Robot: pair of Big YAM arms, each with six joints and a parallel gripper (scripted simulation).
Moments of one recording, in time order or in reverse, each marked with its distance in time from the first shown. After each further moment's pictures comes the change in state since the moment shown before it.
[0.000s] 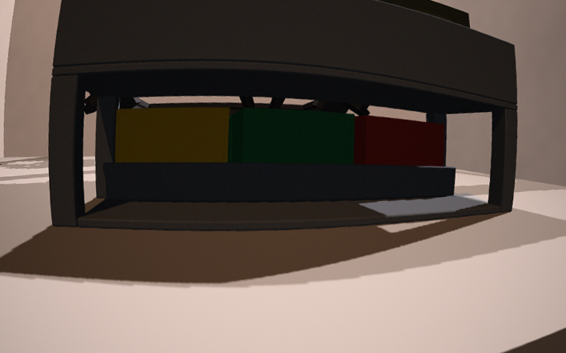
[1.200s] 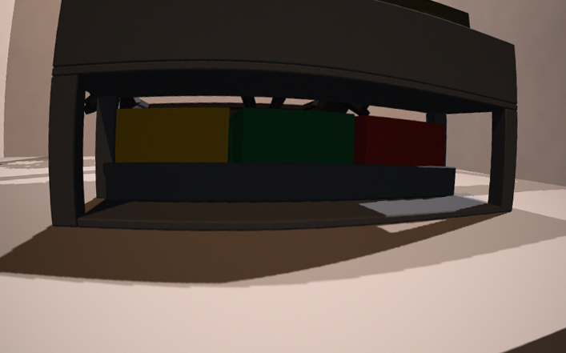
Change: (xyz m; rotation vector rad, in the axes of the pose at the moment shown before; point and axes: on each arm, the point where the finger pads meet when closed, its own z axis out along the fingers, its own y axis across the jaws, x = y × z) left arm 0.002 -0.001 -0.002 0.011 0.003 -0.008; right arm 0.000 0.000 0.000 0.000 0.000 0.000
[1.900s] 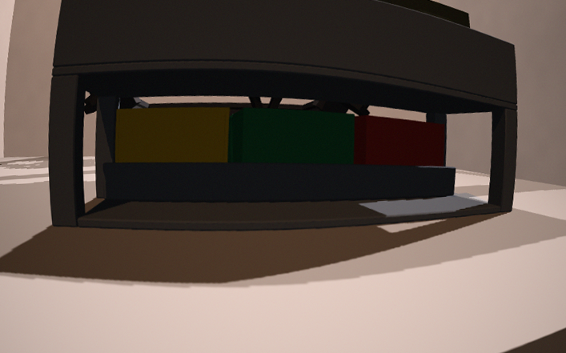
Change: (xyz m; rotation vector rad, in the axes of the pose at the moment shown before) left arm 0.004 -0.005 -0.017 0.019 0.014 0.011; right arm 0.000 0.000 0.000 0.000 0.000 0.000
